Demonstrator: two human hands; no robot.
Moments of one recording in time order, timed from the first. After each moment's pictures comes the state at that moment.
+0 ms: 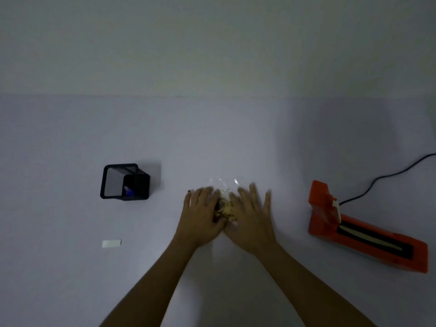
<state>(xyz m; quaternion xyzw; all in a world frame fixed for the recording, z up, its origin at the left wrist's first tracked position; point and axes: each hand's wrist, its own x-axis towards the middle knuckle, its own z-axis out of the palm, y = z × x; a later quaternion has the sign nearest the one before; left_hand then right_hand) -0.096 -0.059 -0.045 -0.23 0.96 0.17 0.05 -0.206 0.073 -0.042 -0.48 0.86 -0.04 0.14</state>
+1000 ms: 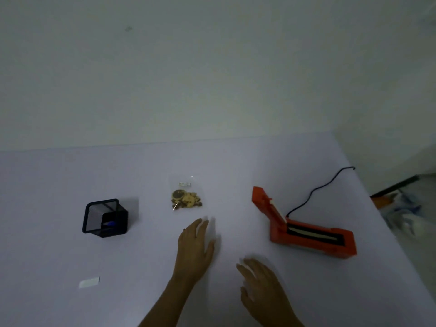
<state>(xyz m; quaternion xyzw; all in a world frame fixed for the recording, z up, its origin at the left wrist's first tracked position) -0.096 0.003 -0.004 -0.26 0.91 0.31 -0.03 -0.150 0.226 -0.016 -0.44 0.88 -0.16 0.11</state>
